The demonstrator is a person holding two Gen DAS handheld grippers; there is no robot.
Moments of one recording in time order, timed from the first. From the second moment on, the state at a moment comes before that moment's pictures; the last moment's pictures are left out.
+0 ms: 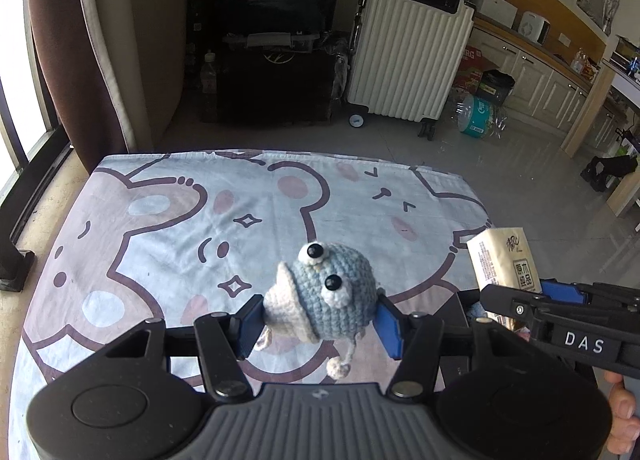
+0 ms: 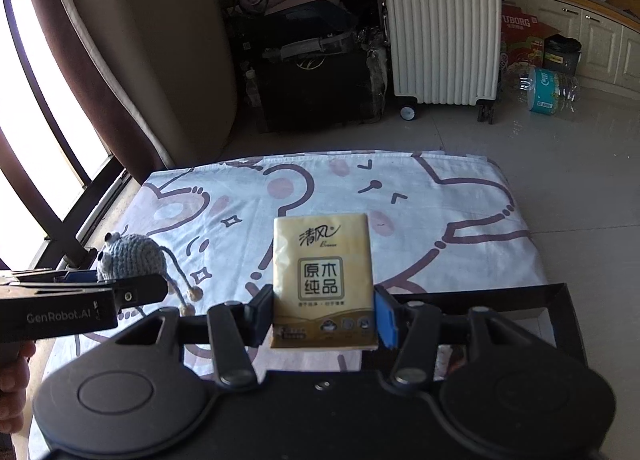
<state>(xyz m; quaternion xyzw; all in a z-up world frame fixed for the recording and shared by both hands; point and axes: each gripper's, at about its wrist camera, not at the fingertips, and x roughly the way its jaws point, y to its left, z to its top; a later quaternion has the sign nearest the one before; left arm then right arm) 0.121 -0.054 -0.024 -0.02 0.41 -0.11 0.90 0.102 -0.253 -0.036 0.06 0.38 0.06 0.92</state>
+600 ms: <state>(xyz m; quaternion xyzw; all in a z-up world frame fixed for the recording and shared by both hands) 0.122 -0.113 -0.019 -0.04 0.44 -0.17 0.88 0.090 -0.313 -0.017 0.04 0.38 0.02 0.92</state>
